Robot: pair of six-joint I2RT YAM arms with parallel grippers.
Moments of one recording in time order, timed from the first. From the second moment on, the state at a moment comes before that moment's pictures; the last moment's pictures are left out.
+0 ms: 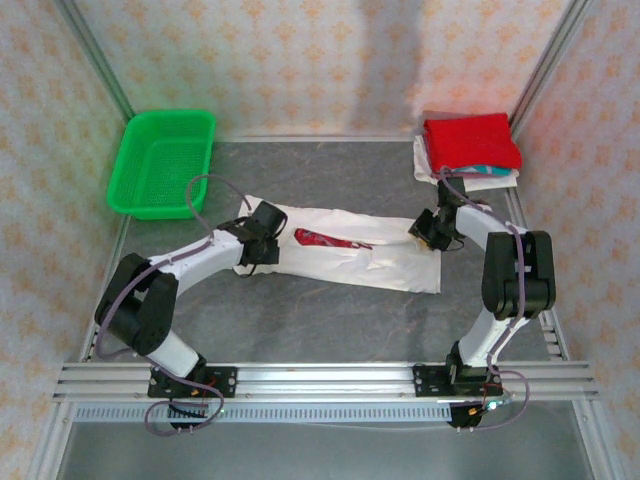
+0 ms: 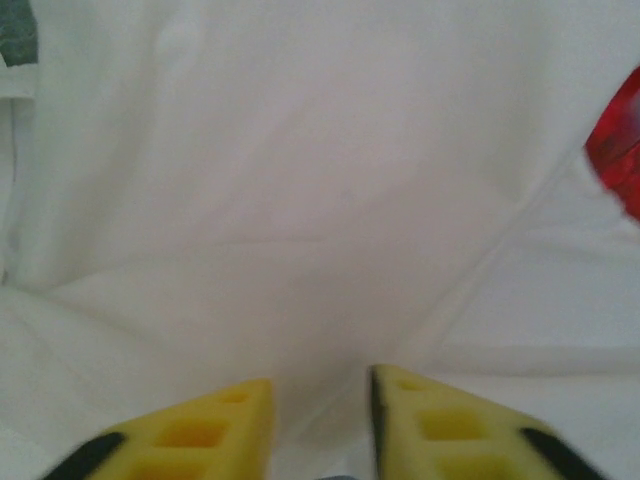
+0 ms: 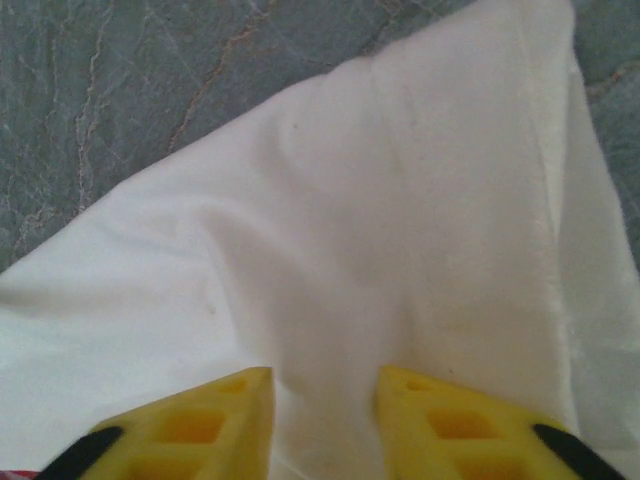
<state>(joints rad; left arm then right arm) -0.46 1.57 0.95 -0.56 -0.25 -0.46 0.02 1.73 1.06 -0.55 -0.26 0.66</state>
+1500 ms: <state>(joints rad) -0.44 1.45 0.81 -0.55 -0.27 -0.58 -0.12 1.57 0.88 -0.61 -0.17 0.63</state>
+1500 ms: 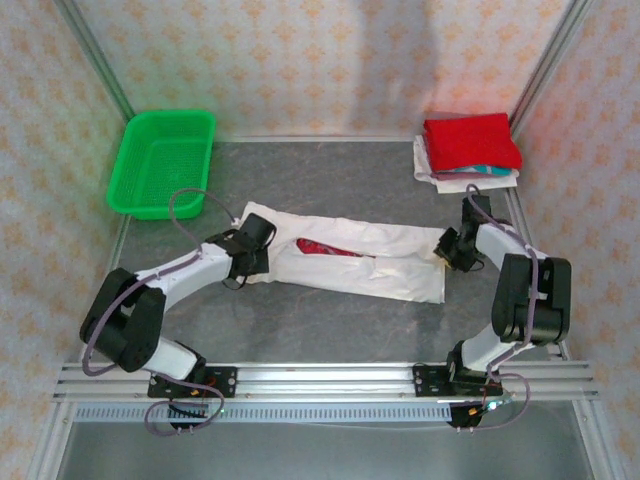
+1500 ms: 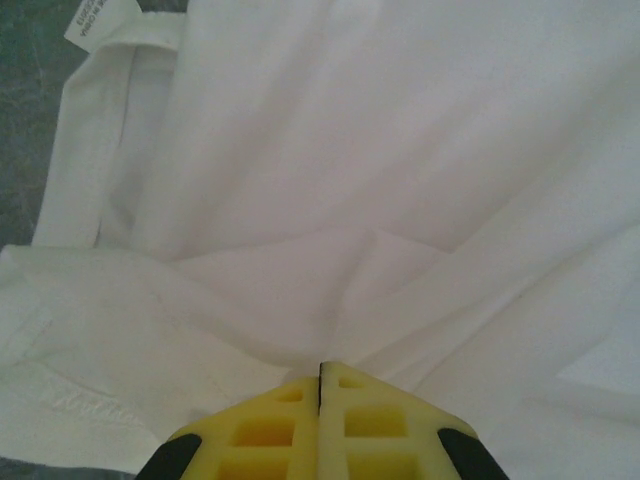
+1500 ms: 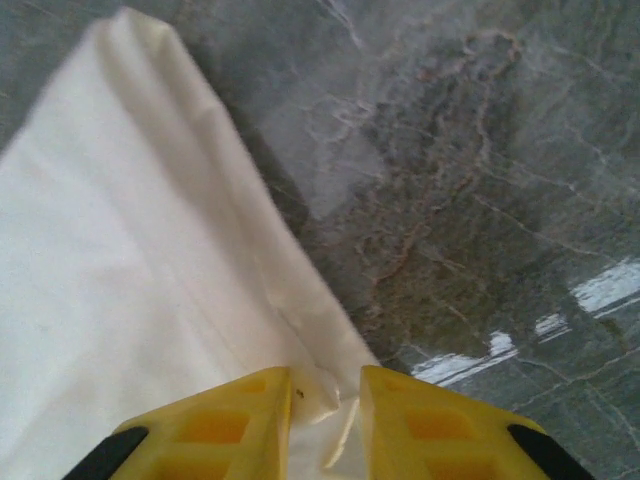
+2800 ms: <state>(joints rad) -0.58 1.21 0.84 -0.60 -0.02 -0.64 -0.12 1.61 0.92 -0.61 -0.09 0.63</state>
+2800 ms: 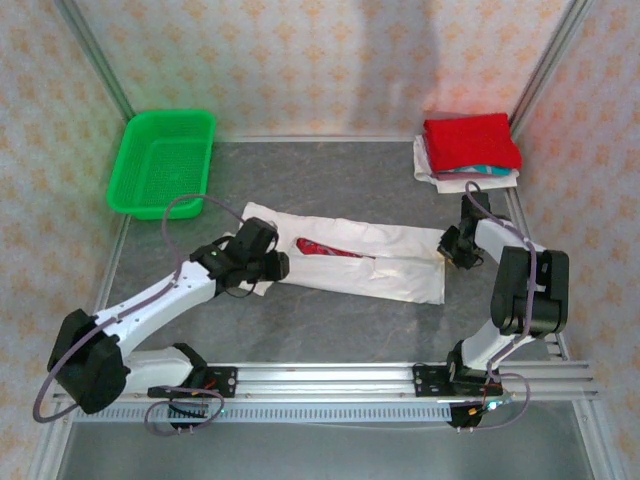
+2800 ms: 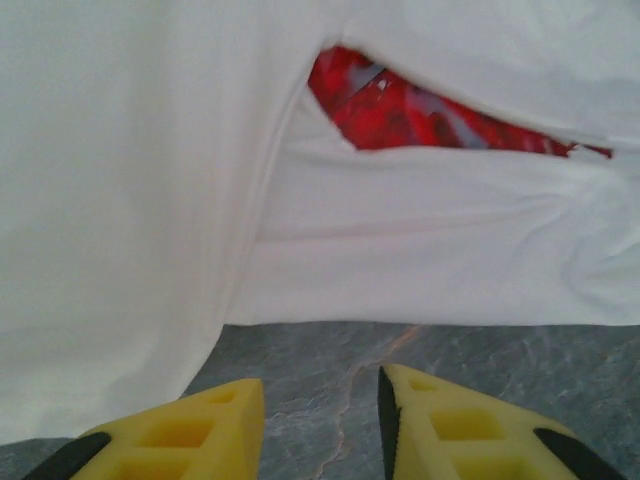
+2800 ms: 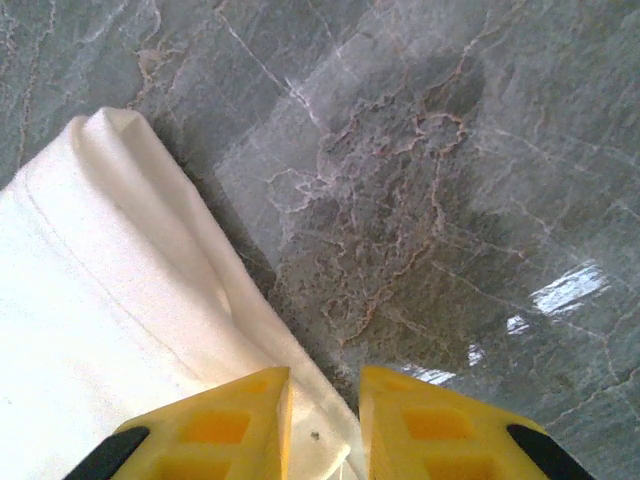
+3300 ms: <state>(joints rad) -0.27 1.47 0.86 -0.53 -0.07 -0.70 0.25 1.46 1.20 -0.72 -0.05 0.51</state>
